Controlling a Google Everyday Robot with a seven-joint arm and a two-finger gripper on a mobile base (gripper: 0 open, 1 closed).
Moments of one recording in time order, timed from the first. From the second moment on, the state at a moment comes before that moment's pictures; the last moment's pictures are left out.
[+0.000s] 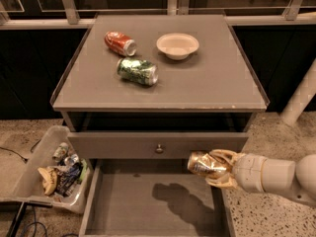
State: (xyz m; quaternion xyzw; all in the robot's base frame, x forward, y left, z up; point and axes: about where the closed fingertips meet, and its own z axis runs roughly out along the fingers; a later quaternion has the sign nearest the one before) arm 0.452 -0.184 0.660 -0.59 0.67 0.08 0.45
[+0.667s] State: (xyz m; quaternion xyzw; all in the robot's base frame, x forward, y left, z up) arm 0.426 -0.212 0.805 -0.61 0.62 0.05 0.49
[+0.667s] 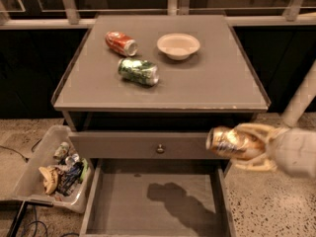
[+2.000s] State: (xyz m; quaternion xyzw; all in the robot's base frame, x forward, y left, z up) arm 0.495 -0.197 0.903 -0.65 0.58 0.06 0.48
